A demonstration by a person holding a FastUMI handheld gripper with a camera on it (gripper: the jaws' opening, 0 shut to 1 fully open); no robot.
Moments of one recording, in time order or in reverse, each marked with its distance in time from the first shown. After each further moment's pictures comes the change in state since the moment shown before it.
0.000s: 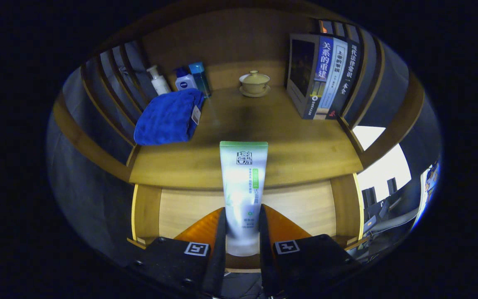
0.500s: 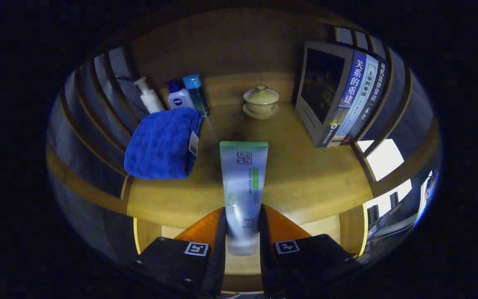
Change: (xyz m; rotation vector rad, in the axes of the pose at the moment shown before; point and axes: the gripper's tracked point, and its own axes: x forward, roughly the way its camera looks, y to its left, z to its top) arm 0.052 0.019 0.069 0.039 -0.059 -0.019
